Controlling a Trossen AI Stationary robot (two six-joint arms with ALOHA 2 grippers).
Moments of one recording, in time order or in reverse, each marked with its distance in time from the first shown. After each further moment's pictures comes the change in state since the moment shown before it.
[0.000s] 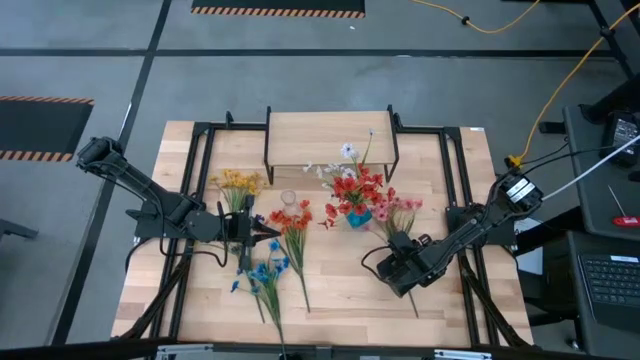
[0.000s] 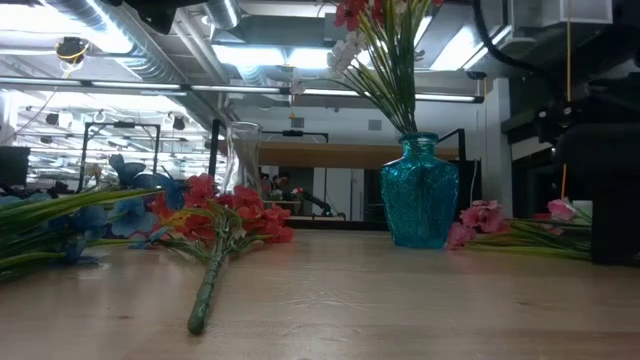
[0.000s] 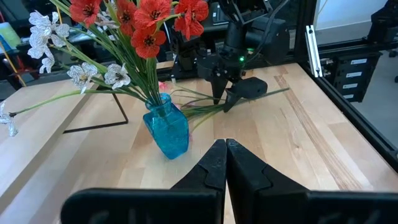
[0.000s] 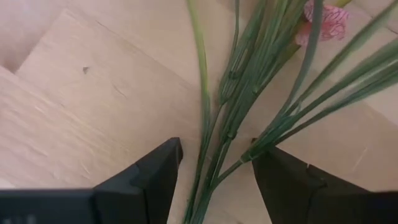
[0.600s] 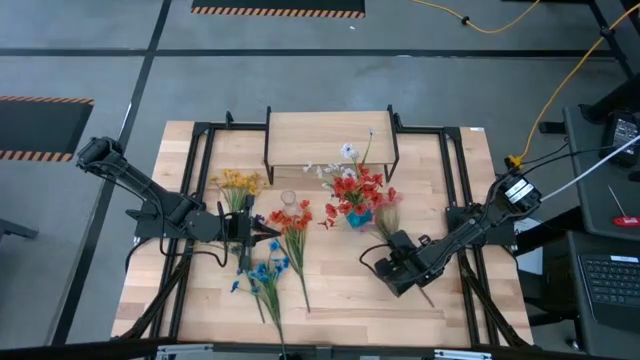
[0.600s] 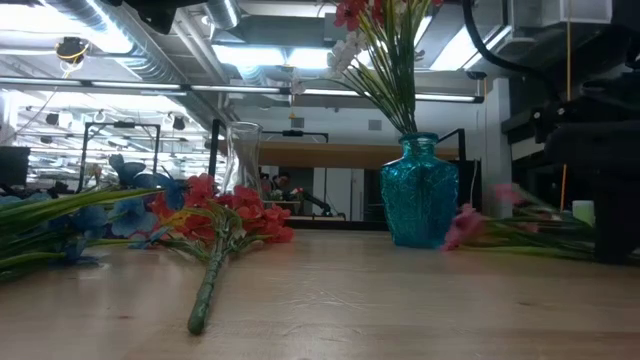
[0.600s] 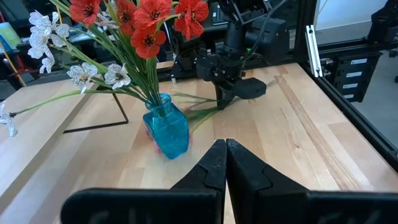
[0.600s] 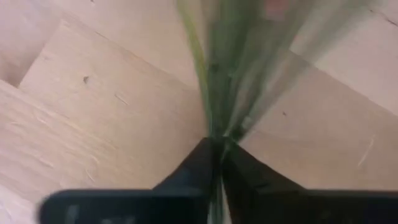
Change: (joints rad) left arm 0.000 0.000 0.000 0.000 0.000 0.000; right arm -0.002 0.007 0.021 -0.008 -0.017 0.049
